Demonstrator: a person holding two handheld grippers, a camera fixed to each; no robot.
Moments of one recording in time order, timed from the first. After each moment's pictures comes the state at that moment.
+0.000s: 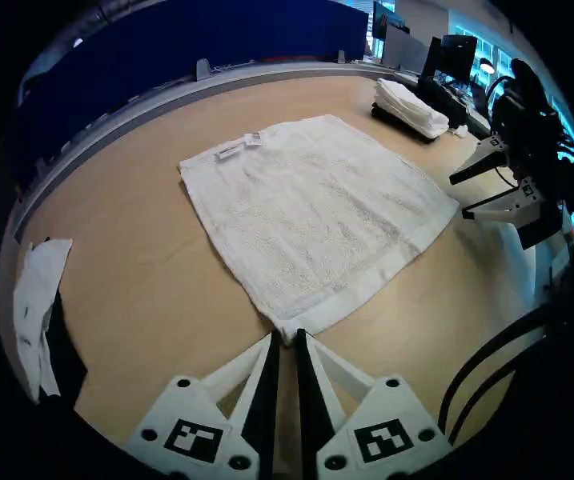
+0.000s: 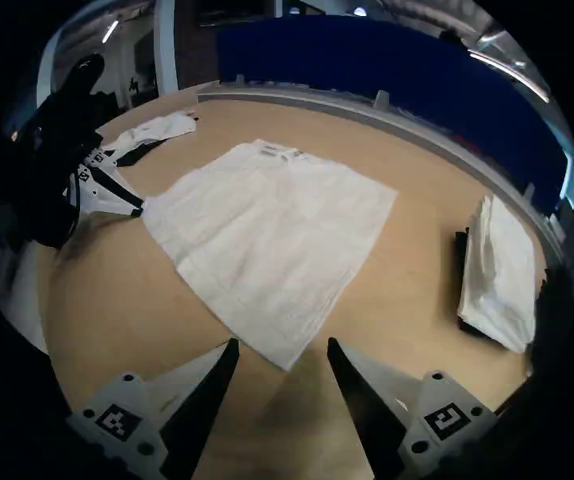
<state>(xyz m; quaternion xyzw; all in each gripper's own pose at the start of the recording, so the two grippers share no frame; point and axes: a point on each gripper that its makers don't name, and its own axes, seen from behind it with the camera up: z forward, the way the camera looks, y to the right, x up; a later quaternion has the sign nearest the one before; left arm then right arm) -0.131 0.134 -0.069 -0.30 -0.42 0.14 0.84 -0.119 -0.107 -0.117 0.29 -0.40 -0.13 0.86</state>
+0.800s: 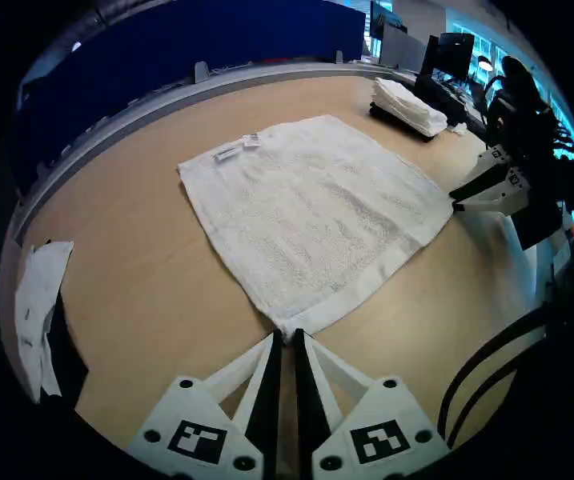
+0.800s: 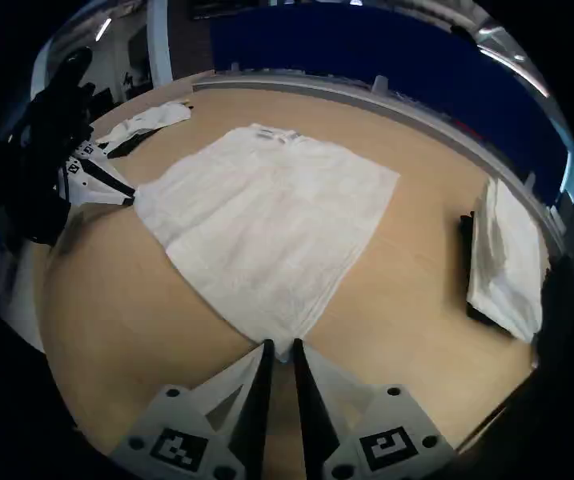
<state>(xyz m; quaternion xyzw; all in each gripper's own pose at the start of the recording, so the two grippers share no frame) -0.131 0.133 -0.070 -0.30 -0.41 0.15 0.84 -0.132 -0.104 -0.125 0.28 -0.42 -0.13 0.85</state>
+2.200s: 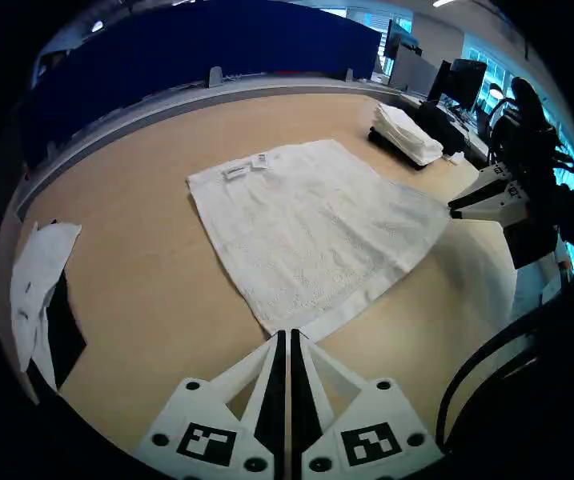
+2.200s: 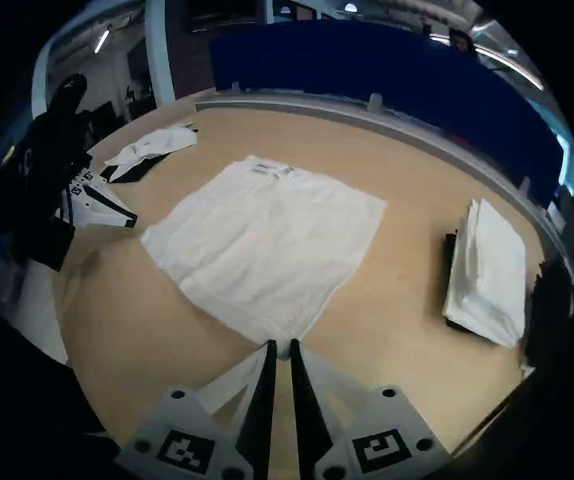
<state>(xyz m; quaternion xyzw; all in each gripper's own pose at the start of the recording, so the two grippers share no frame) -0.092 0.140 -0.094 -0.30 -0.42 0.09 0.85 -0.083 -0.106 -0.123 0.29 -0.41 -0.11 0.86</state>
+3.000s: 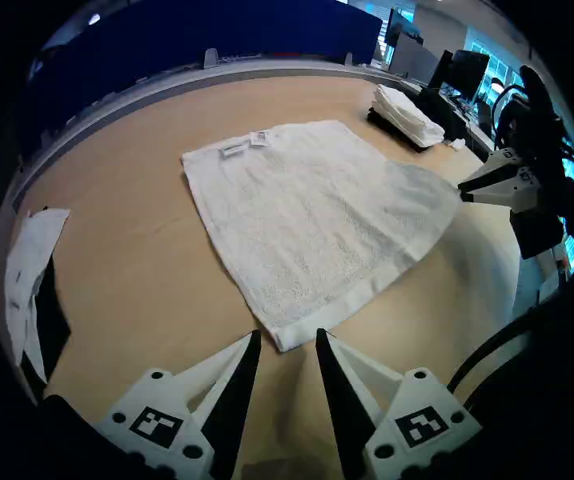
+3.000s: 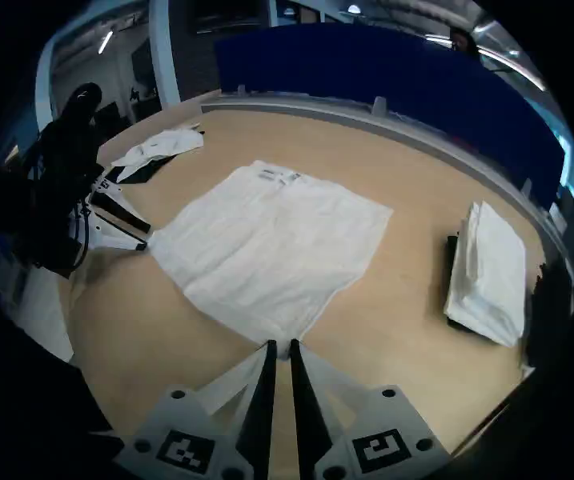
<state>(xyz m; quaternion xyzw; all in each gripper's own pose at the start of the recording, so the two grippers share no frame) -0.118 0.142 -0.107 -0.30 -0.45 0.09 0.84 -0.079 -0.108 -0.126 0.30 -0.40 -0.10 0.86</state>
